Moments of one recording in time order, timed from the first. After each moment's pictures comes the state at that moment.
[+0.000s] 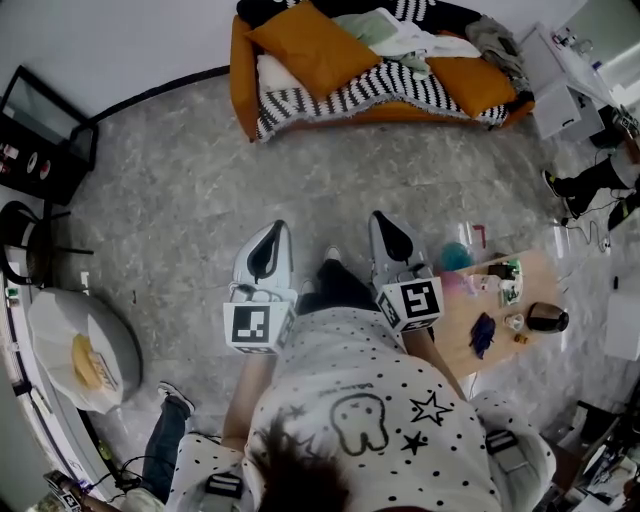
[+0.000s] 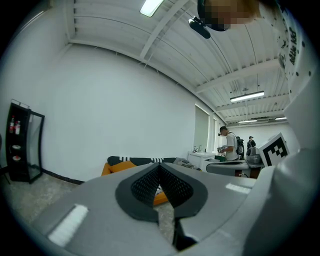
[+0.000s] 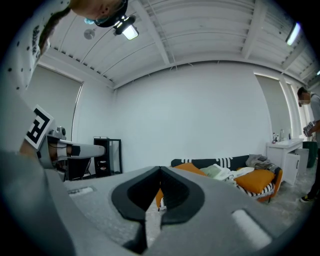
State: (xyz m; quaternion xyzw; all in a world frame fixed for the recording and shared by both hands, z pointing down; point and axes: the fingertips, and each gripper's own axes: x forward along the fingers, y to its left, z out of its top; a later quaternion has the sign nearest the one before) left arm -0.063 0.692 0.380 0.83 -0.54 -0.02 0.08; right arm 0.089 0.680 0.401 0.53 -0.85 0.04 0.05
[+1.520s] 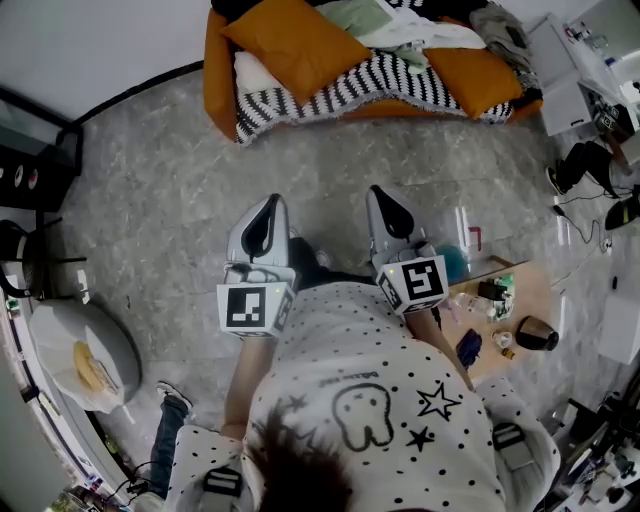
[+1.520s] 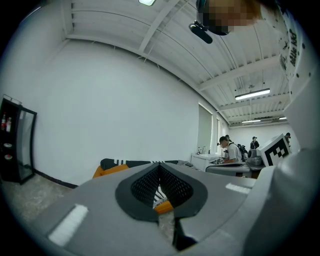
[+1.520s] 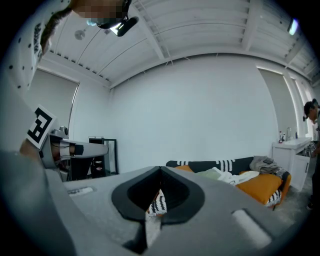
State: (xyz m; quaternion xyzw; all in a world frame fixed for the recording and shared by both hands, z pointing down) left arm 0.011 0.530 0.372 0.83 -0.55 -0.03 0.08; right arm 0.155 0.521 0.399 0.51 -0.86 0.04 0.05
